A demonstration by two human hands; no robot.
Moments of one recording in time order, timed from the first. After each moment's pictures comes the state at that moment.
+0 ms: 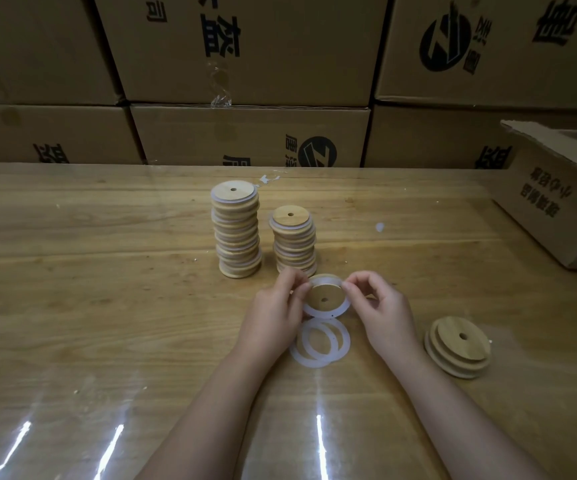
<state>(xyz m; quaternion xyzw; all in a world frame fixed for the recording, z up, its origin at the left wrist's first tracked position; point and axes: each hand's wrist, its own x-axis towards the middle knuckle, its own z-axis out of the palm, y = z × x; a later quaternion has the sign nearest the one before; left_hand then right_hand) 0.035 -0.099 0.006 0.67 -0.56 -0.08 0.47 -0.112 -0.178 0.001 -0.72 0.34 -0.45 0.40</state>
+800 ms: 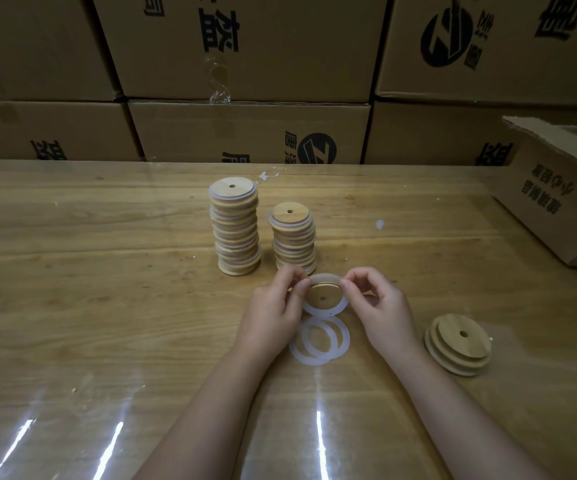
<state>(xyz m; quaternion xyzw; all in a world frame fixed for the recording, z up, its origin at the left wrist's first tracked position) 0.037 -0.098 0.004 0.65 -0.57 -0.08 0.50 -0.112 -0.178 0.001 -0.73 0.32 -0.46 0.38</state>
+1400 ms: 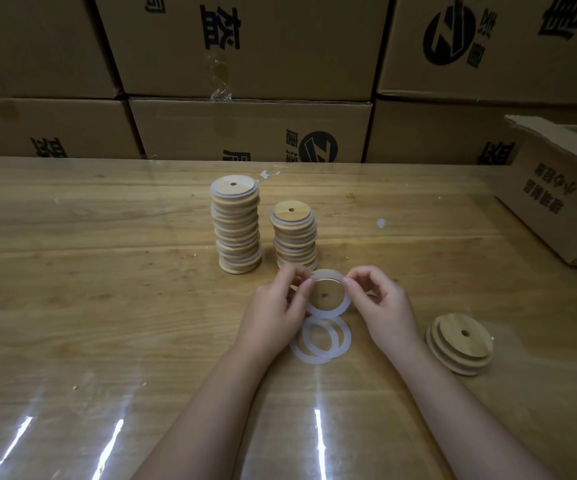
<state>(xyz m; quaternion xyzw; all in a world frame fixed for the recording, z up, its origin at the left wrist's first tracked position) 0.038 -0.099 0.002 0.65 -0.57 -0.08 0.49 -0.113 -0.179 0.001 -0.72 0.32 -0.45 0.42</state>
